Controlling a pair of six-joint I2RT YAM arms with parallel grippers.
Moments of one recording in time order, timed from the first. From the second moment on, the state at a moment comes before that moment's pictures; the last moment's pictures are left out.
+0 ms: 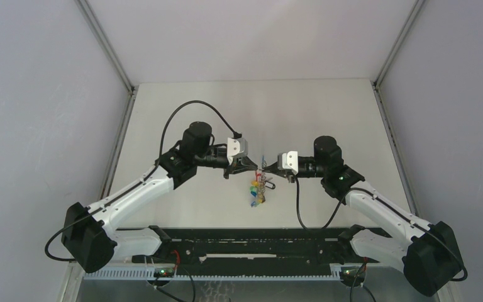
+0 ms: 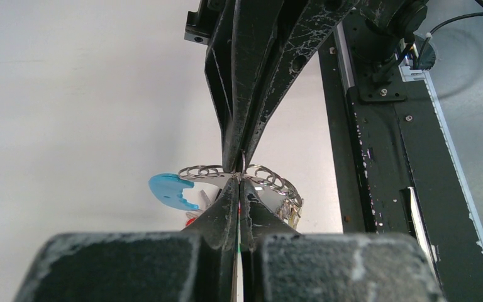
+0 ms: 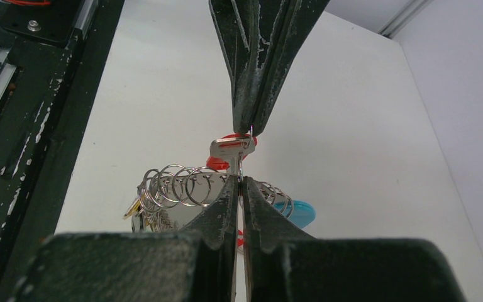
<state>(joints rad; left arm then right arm) -0.69 1.20 0.93 -0.11 0.82 0.36 0.54 1.03 0.63 0.09 -0.91 -0.64</state>
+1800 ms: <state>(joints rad) -0.69 1.21 0.93 -0.11 0.81 0.35 0.54 1.03 0.63 0.09 -0.90 -0.63</state>
